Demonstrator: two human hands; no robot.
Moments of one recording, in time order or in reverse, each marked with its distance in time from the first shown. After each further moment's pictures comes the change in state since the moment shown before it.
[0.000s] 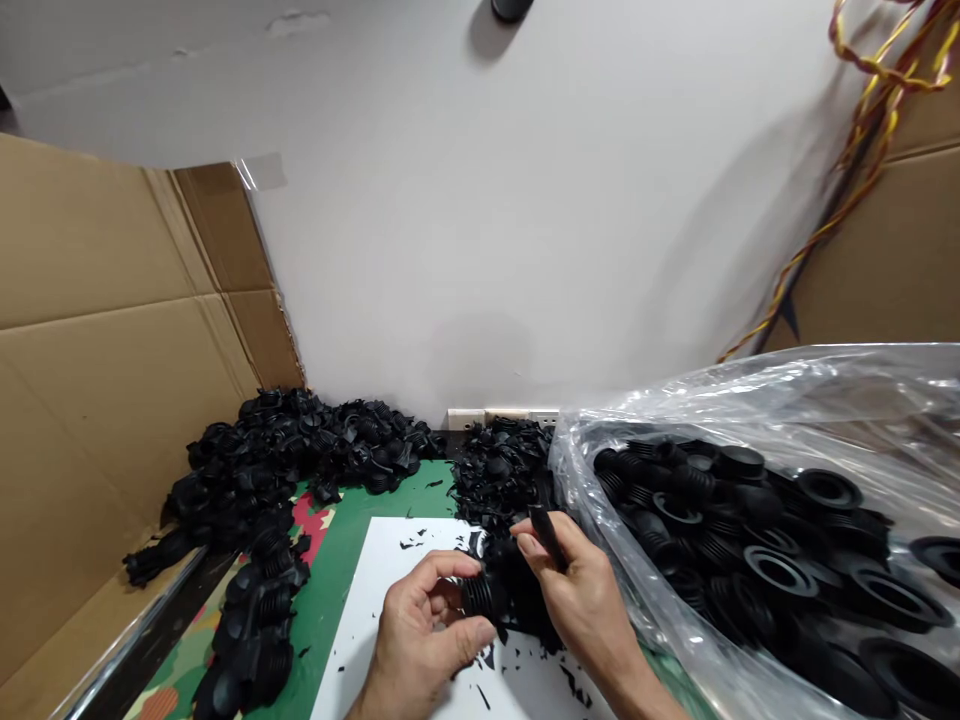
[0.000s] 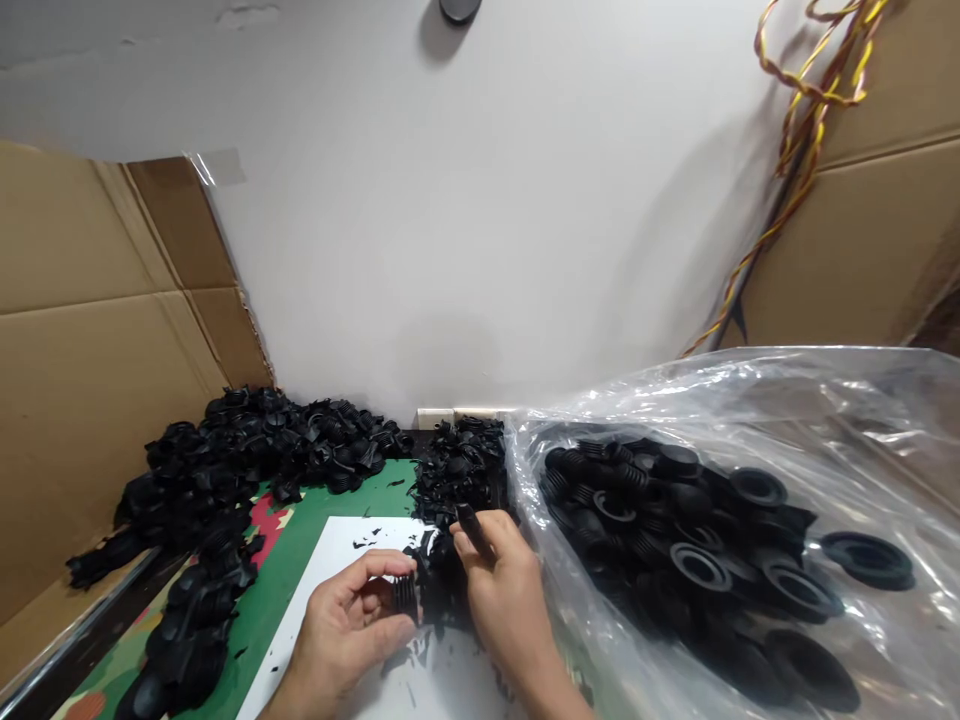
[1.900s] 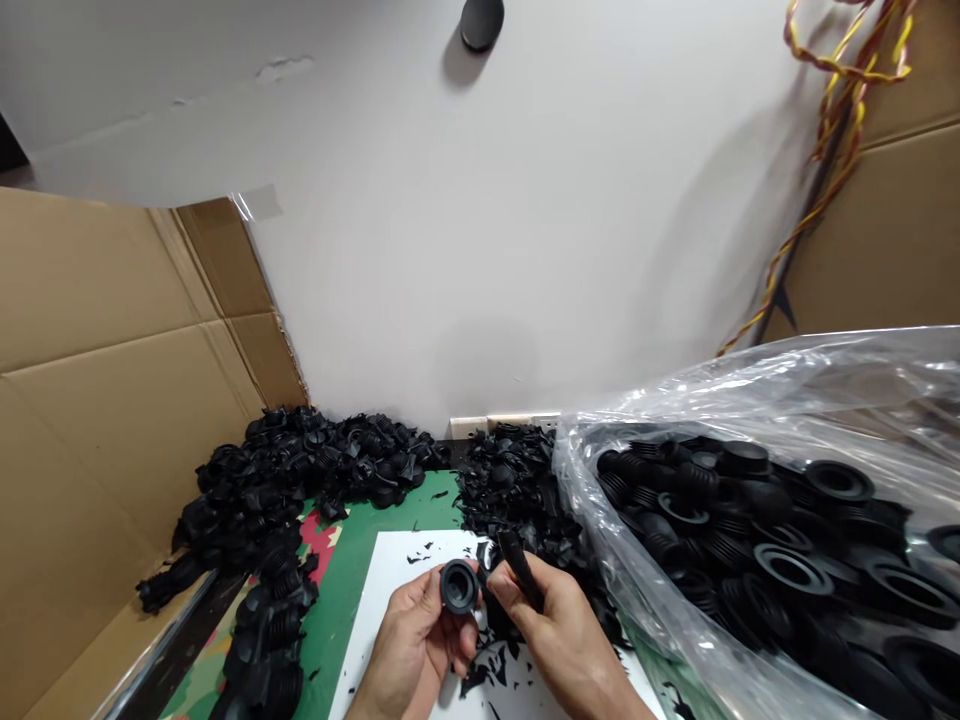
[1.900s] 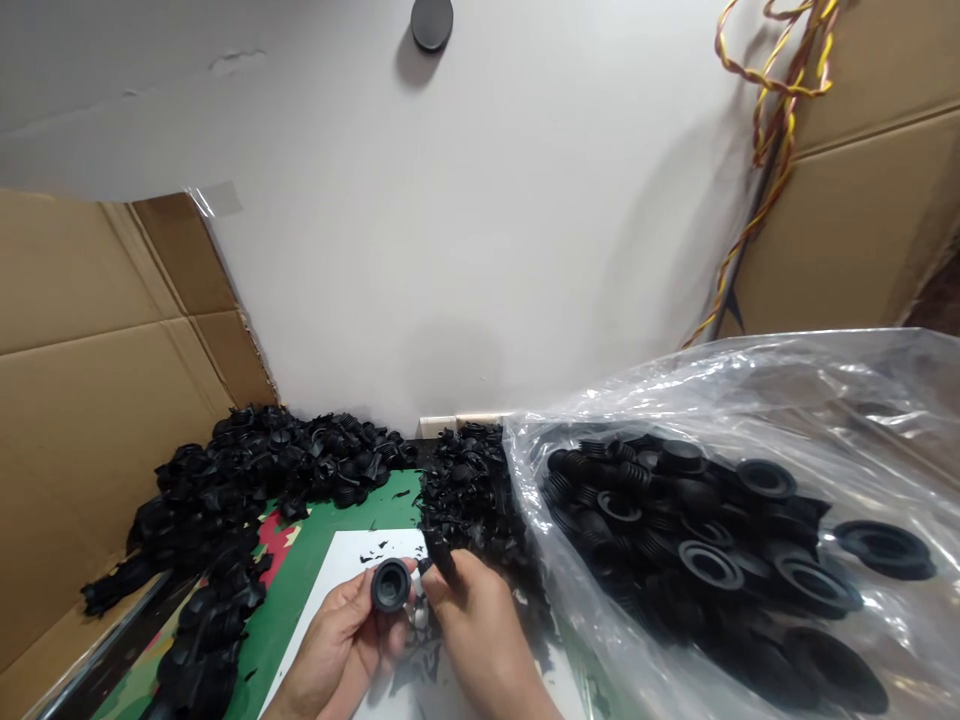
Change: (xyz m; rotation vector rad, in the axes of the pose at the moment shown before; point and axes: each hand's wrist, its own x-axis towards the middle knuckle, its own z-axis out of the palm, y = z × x) left_hand 0.008 -0.004 -0.007 -0.441 0.027 -0.284; right_hand -0.014 -0.021 0.016 0.233 -0.259 0.185
